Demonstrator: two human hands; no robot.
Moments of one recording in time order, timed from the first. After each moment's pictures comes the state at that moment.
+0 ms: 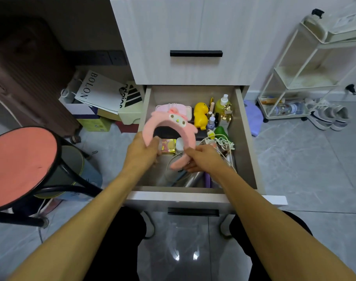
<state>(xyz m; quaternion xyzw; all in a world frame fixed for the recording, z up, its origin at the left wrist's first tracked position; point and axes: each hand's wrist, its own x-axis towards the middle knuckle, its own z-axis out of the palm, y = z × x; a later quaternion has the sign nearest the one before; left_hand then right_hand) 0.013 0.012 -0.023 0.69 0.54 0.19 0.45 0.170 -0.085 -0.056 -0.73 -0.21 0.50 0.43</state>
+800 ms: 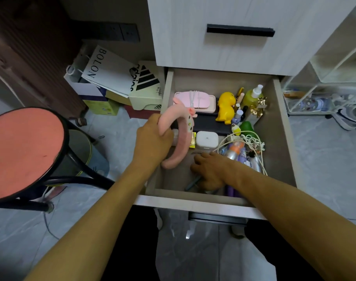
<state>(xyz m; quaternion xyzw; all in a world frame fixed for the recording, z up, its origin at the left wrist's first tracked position) 0.006 0.059 -0.042 0.77 0.51 0.21 0.31 0.161 -0.044 -0.112 -0.59 -0.76 0.18 -0.21</state>
